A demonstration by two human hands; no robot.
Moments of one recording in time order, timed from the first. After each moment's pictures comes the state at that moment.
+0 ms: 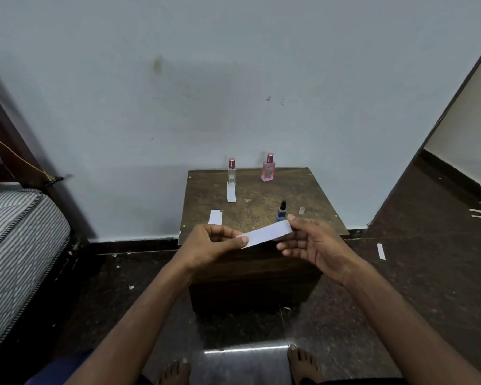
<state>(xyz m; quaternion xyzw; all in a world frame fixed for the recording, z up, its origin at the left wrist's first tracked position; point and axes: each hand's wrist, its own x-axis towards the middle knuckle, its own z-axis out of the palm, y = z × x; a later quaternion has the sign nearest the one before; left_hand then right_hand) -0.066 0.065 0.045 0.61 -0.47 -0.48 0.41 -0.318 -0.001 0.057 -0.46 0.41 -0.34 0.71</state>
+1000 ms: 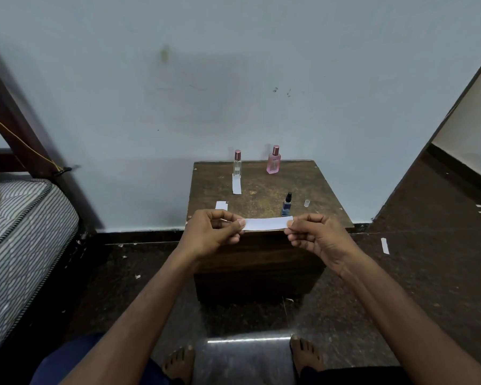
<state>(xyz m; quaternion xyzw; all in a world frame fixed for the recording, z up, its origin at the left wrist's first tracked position) -0.063 0.070 0.046 0.60 -0.45 -0.47 0.47 -0.318 0.004 0.052 -0.45 0.46 -0.36 0.67</state>
